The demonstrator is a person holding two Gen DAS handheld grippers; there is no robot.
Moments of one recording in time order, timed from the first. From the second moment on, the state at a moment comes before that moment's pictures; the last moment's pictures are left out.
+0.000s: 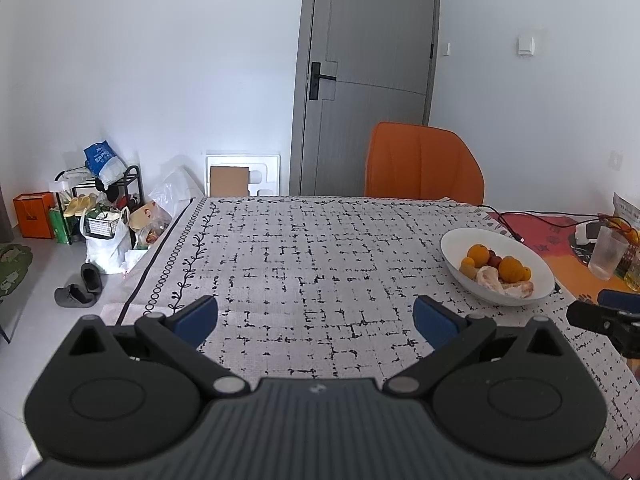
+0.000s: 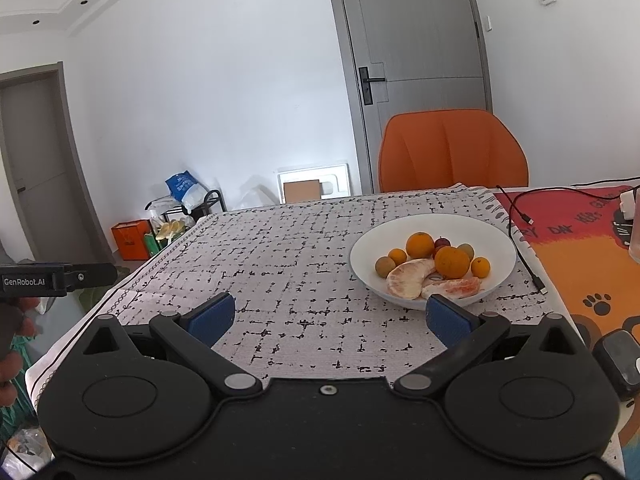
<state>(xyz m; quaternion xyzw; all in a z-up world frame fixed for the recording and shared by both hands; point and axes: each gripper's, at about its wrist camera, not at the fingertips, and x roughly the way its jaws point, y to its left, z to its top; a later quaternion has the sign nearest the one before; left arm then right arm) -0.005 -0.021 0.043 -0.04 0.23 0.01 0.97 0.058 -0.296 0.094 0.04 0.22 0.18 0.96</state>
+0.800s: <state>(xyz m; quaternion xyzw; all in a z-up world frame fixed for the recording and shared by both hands) -0.004 -0.024 0.039 -0.02 0.24 0.02 0.97 0.058 -0.295 0.093 0.03 0.22 0.17 0.96</state>
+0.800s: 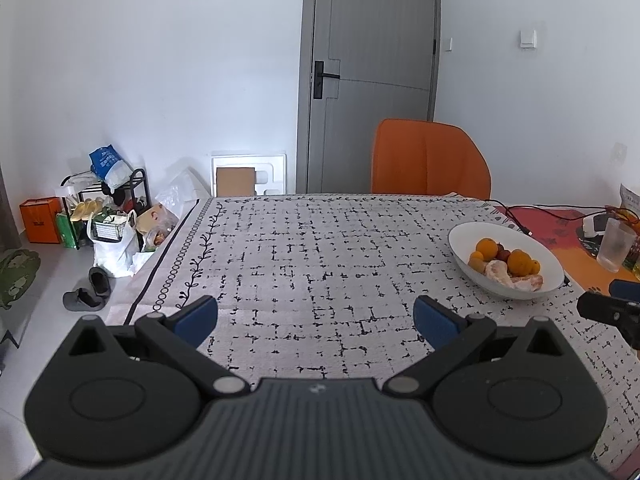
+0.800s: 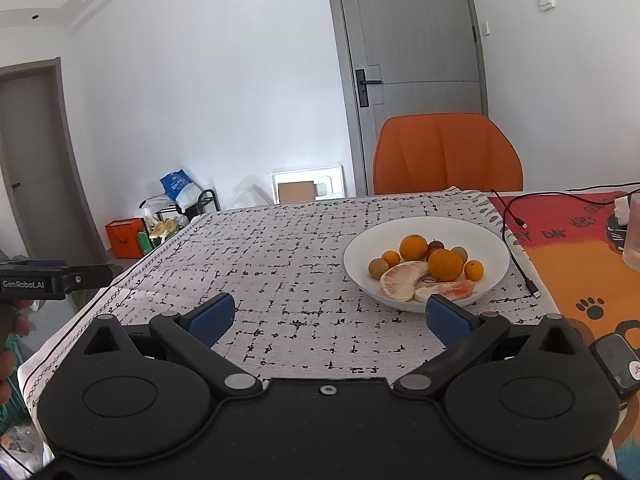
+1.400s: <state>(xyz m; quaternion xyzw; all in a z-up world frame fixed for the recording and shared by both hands) -0.006 -0.024 0.039 -0.01 0.23 0.02 0.97 0.059 -0.293 0.089 0.02 0.22 0.17 0.96</state>
